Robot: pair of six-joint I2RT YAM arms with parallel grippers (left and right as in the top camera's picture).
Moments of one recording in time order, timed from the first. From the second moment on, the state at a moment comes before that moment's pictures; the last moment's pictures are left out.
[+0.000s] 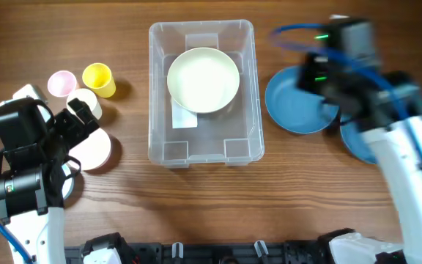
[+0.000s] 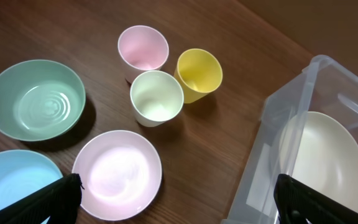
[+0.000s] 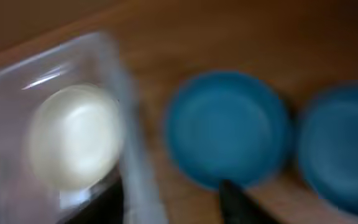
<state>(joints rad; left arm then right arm) 0.25 0.97 1.05 -0.85 0.01 -0.38 0.24 1.42 1.62 -1.14 0.19 0.57</state>
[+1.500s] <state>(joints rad) 0.25 0.97 1.05 -0.87 0.01 -0.38 0.04 1.81 1.04 -0.63 -0.14 1.05</state>
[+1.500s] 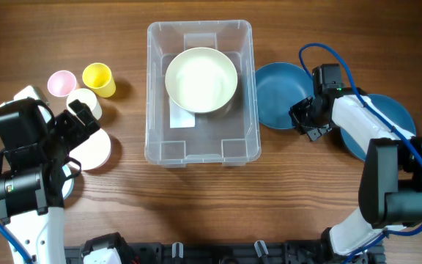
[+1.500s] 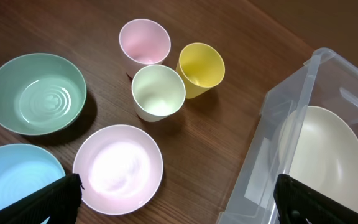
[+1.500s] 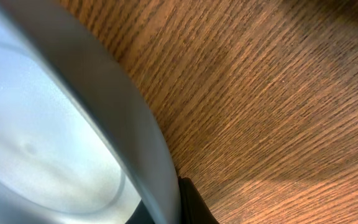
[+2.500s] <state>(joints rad) 0.25 0.97 1.05 -0.87 0.01 -0.38 0.42 1.75 1.61 -0.75 0.03 0.36</state>
